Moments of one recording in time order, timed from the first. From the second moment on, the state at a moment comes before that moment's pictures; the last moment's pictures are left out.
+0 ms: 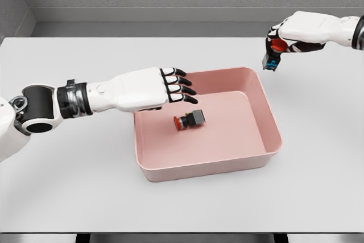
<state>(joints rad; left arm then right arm) -0.69 0.71 -0.83 -1.69 -0.66 -0.61 -0.09 -1.17 -0.89 1.17 -1.20 0.23 -0.61 0.33</state>
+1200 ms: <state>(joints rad) -0.71 0.97 -0.82 -1.70 -0.61 -0.61 -0.10 -1.15 -0.89 1.18 -1.48 0.22 -0.61 0.34</state>
